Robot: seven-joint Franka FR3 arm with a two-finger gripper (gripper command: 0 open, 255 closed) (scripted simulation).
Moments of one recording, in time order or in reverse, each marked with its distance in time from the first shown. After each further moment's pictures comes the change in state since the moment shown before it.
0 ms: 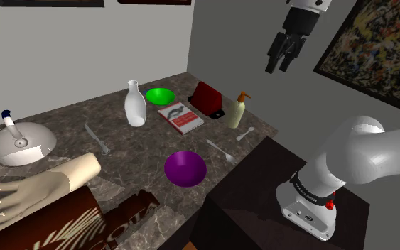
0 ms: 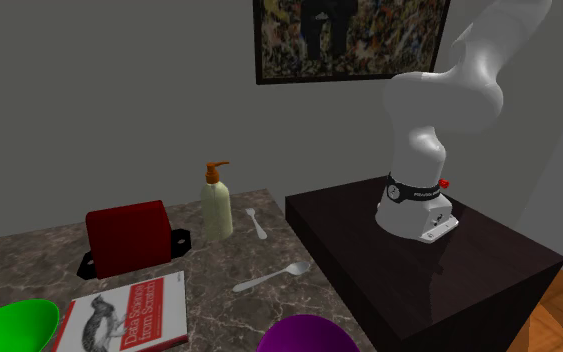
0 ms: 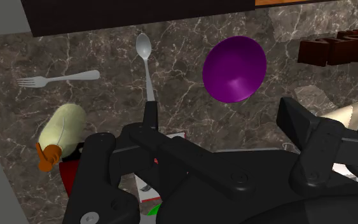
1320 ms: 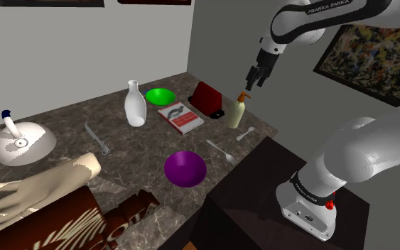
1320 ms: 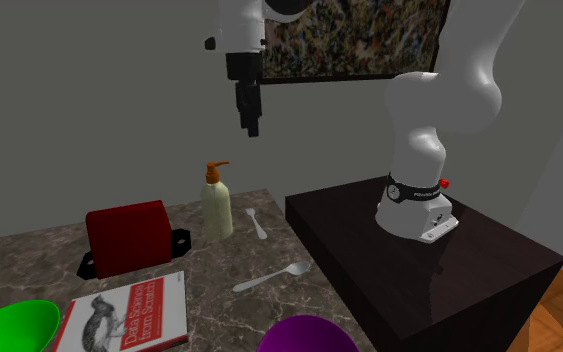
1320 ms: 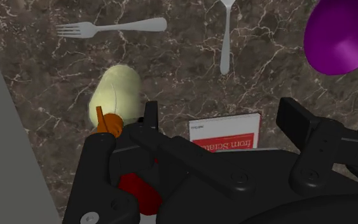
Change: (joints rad) arm -0.066 0.415 -0.231 -0.098 -0.141 0.546 -0.290
